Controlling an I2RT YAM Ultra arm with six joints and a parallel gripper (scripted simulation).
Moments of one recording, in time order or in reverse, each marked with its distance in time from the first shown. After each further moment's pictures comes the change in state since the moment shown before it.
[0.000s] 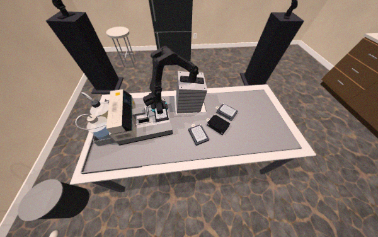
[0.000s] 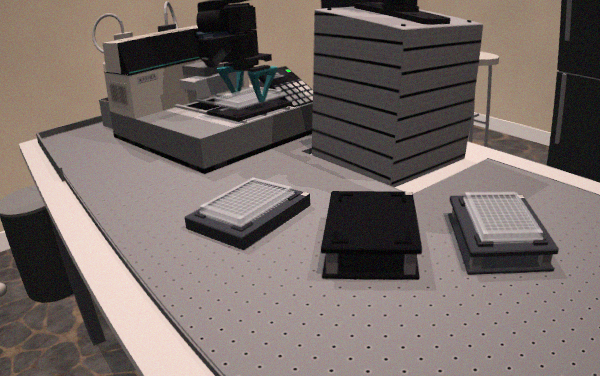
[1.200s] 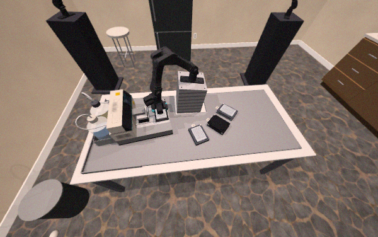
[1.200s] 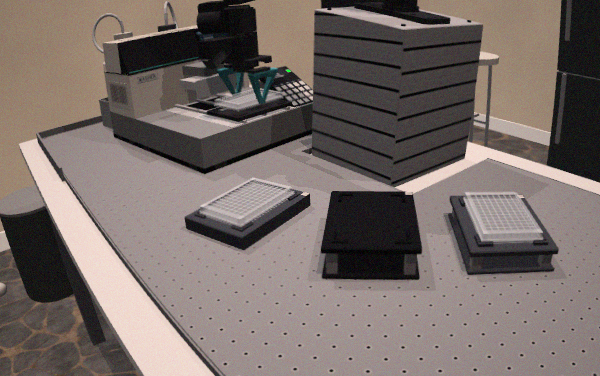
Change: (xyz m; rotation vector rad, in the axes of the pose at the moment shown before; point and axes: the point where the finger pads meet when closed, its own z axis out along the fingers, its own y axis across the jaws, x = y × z) arm 0.000 0.000 0.003 0.003 -0.001 0.000
